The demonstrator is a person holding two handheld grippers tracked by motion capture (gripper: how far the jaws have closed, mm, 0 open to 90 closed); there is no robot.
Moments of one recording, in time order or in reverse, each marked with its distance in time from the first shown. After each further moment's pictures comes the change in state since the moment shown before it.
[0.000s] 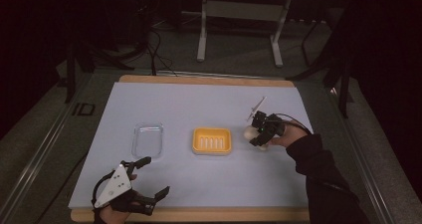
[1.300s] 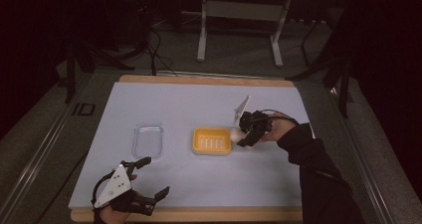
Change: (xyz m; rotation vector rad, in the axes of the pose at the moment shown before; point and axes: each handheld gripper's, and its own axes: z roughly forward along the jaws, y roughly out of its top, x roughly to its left) left arm 0.000 0.000 0.000 0.000 -0.004 0.000; right arm 0.022 0.037 -0.009 -0.049 0.103 -0.275
